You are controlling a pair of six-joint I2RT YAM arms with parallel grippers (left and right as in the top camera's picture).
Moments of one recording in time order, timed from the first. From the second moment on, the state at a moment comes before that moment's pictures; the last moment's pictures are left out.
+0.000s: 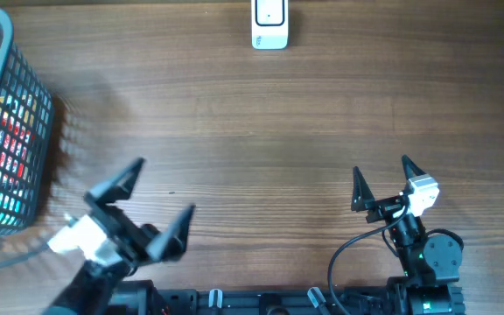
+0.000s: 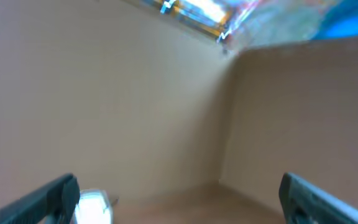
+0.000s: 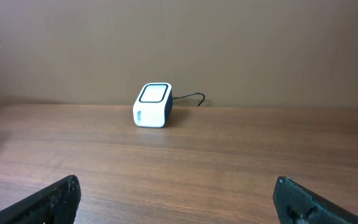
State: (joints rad) left arm 0.03 0.13 0.46 0.11 0.60 -0.47; right arm 0.05 0.02 0.01 0.01 -0.20 0.09
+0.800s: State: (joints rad) left arm 0.12 1.57 2.36 -1.39 0.04 -0.35; right arm 0.05 0.01 0.01 0.01 -0.20 0.08
